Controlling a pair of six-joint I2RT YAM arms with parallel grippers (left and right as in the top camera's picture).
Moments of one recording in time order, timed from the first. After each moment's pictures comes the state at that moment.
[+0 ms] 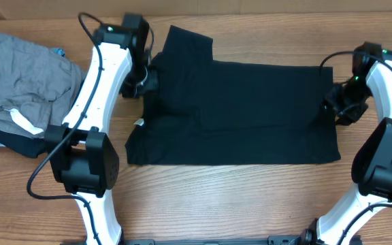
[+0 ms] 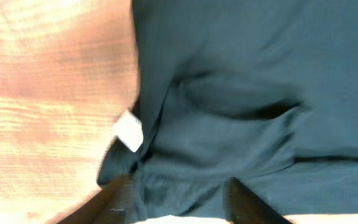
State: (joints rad) left arm -0.18 2.08 1.98 -1.38 0.07 -0.27; right arm -0.28 2.01 1.66 -1.29 -0.07 0.46
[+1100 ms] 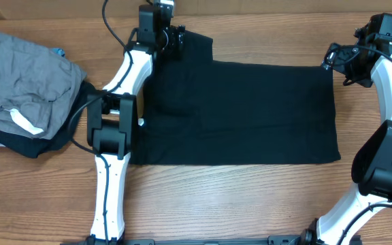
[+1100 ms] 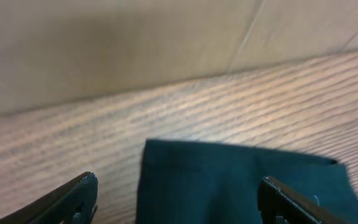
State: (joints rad) left arm -0.19 2.59 2.10 -0.13 0.14 -0.03; right arm -0.28 2.01 1.73 -0.83 -0.09 0.18
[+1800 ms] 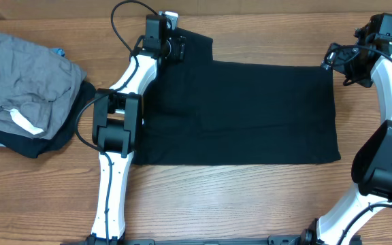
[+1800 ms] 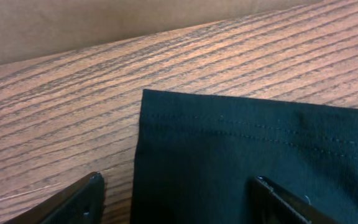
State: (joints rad) left arm -0.20 2.64 2.10 -0.16 0.07 0.02; right arm -0.28 2.01 1.73 -0.83 -0.09 0.18
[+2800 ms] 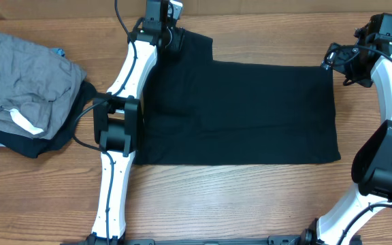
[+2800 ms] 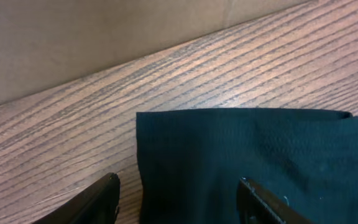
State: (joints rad) left arm -0.21 2.66 2.40 -0.55 0.08 0.11; right arm -0.28 2.01 1.73 -0.83 -0.09 0.18
